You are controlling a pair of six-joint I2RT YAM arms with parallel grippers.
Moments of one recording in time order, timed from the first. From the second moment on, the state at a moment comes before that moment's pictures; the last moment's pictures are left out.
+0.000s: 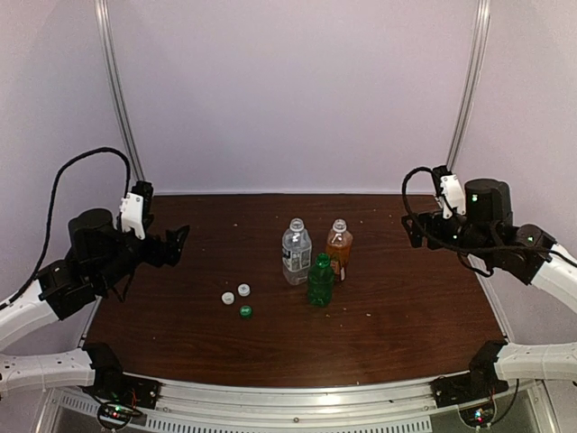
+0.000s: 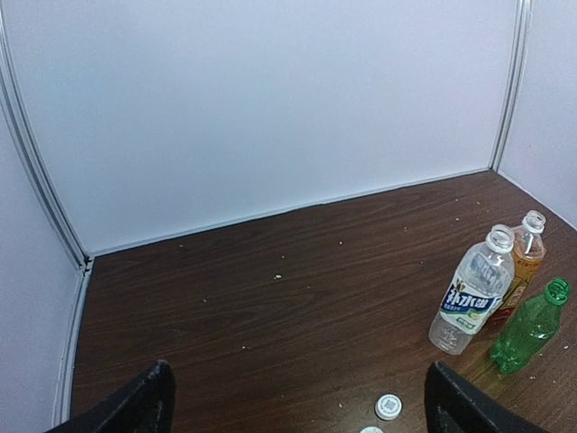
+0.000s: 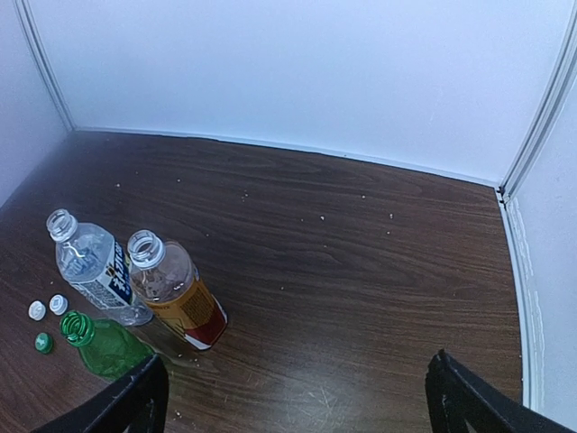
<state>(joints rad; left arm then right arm) -0.73 0.70 0.64 -0.15 -0.38 -0.08 0.60 0.87 0.88 -0.43 0.30 0.18</state>
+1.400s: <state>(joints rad) -0.73 0.70 0.63 -0.13 -0.36 -0.08 0.60 0.87 0.86 -0.41 0.29 0.19</state>
